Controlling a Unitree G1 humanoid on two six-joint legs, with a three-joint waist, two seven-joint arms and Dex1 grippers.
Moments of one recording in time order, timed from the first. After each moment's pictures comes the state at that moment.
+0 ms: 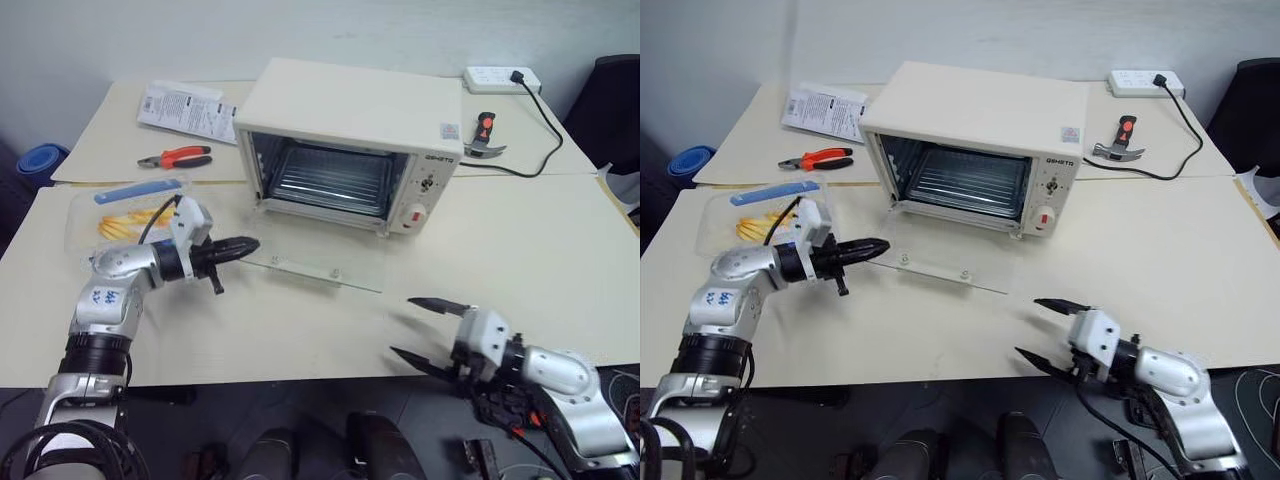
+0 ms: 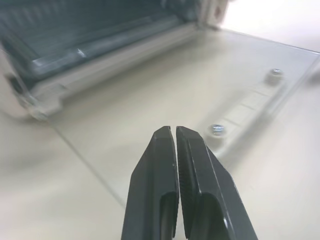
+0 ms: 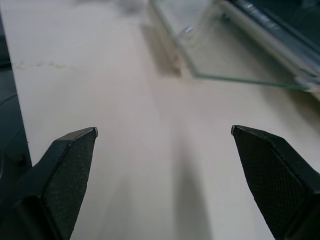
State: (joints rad) left arm -0.47 0.64 0.03 0.22 -0.36 0.24 -0.97; right arm 0.12 -0.63 -0.10 -0.25 0.36 -0.12 0.96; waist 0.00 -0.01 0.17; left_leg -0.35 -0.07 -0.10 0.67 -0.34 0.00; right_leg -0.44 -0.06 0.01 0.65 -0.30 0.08
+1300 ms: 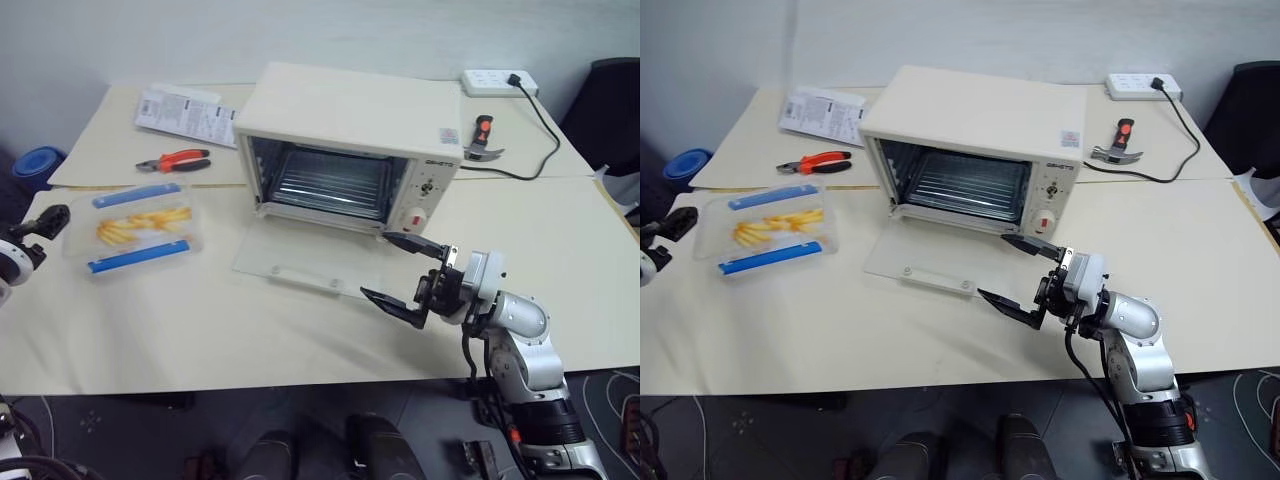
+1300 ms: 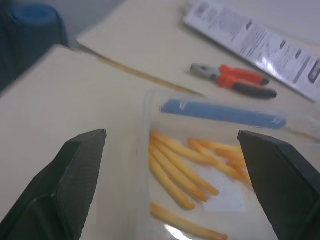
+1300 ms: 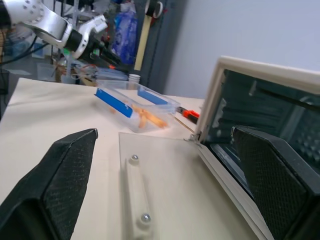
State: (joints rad) left arm -0.52 0.92 0.51 0.46 -0.69 0.80 -0.11; right arm -0.24 -0.41 0.00 -0.10 0.48 -0.20 1.08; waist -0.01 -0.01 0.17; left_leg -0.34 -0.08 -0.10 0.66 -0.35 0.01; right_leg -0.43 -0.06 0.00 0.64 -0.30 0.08
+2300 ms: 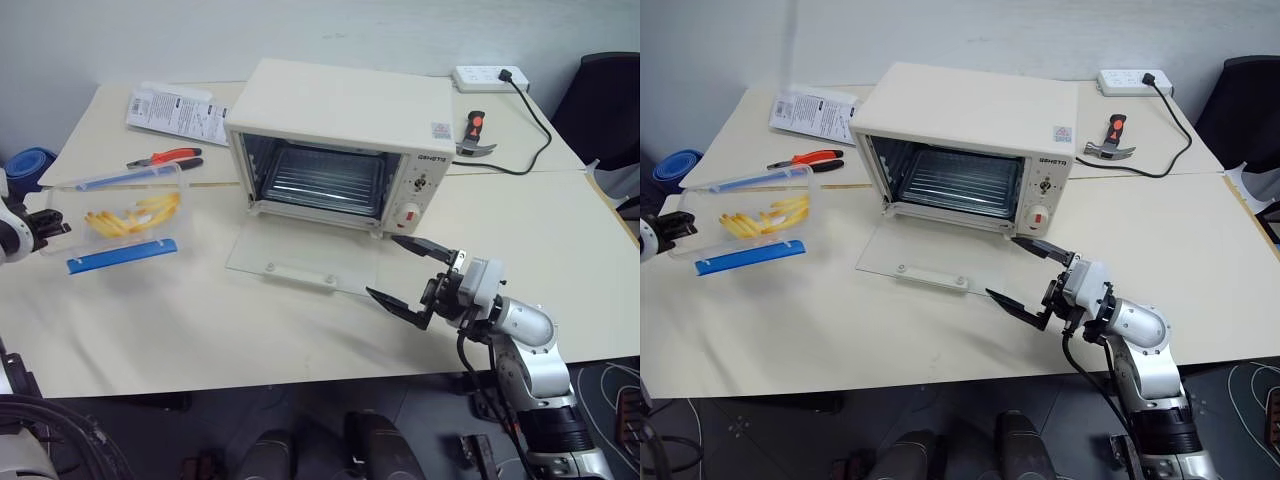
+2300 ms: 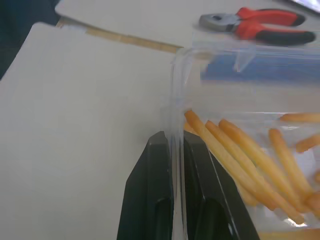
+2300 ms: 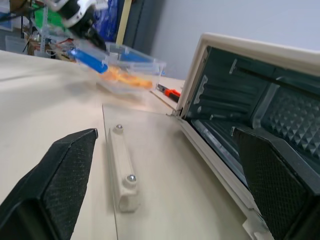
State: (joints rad) left arm -0.77 1.04 0.36 0.56 -0.39 0.98 -0.39; right arm -0.20 -0.46 -0.02 -0.07 0.42 -0.27 1.01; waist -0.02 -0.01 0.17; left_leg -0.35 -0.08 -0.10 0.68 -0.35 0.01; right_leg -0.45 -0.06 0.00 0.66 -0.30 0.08
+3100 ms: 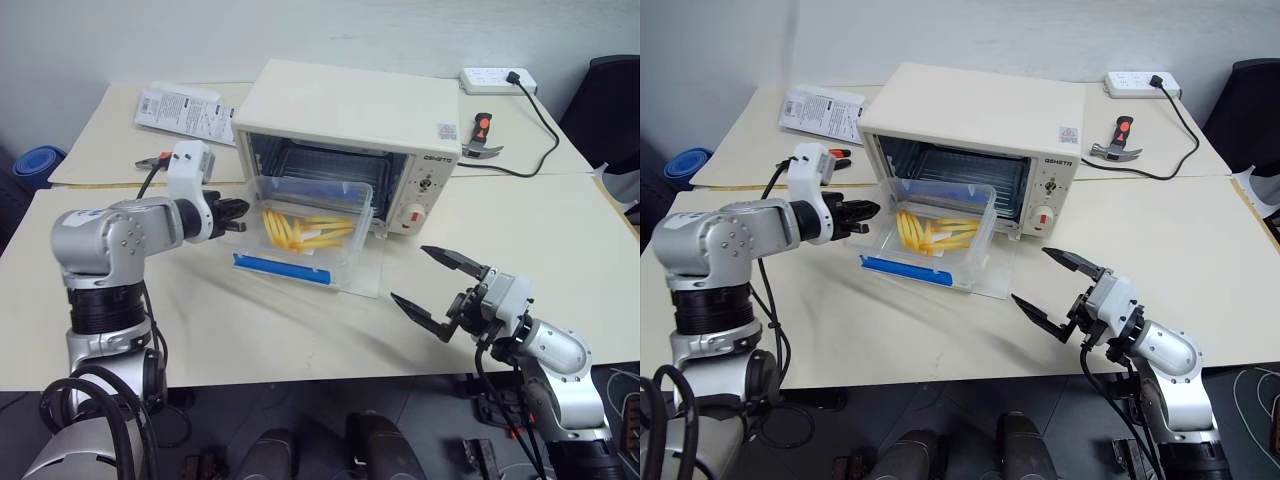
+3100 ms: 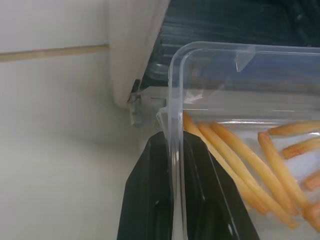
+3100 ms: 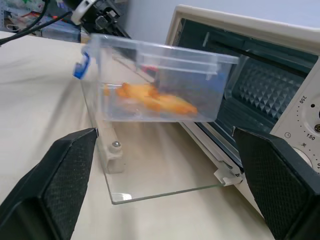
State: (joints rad) left arm -0.85 0.49 0.20 -0.02 -0.47 1.33 -0.24; right arm -0.02 -0.50 -0.09 -0.22 0.40 -0.24 0.88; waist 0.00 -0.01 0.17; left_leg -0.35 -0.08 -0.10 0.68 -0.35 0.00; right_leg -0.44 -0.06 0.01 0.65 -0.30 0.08
